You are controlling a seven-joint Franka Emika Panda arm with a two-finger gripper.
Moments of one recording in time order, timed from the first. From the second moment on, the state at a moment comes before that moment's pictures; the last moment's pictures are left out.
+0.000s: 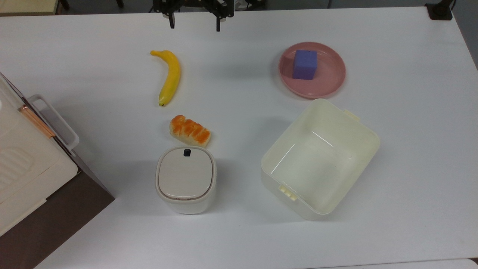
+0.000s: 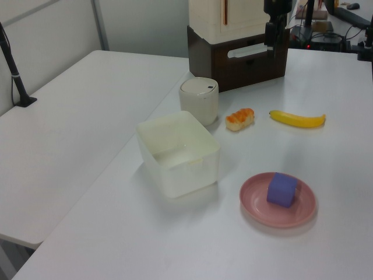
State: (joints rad) arm -0.02 0.03 0.06 -1.61 -0.06 1.64 0.06
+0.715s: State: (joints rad) arm -0.02 0.03 0.06 -1.61 -0.06 1.64 0.06
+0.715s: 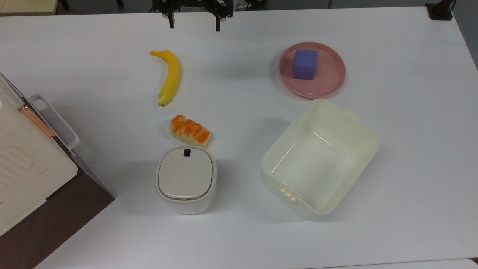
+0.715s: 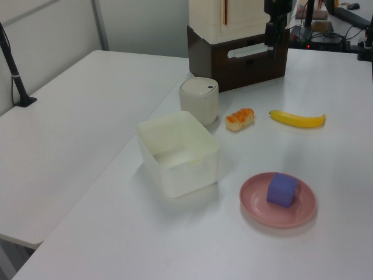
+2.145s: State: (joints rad) arm 0.30 0.05 0.07 -1.73 -0.03 1.66 0.03
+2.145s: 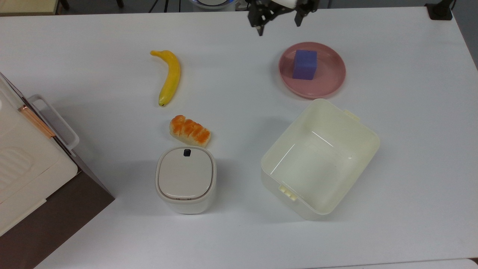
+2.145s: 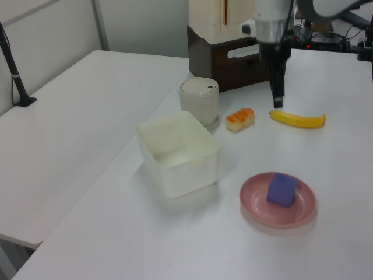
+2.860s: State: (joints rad) arm 0.41 0.14 0.08 -1.90 -0.03 1.84 -0.11
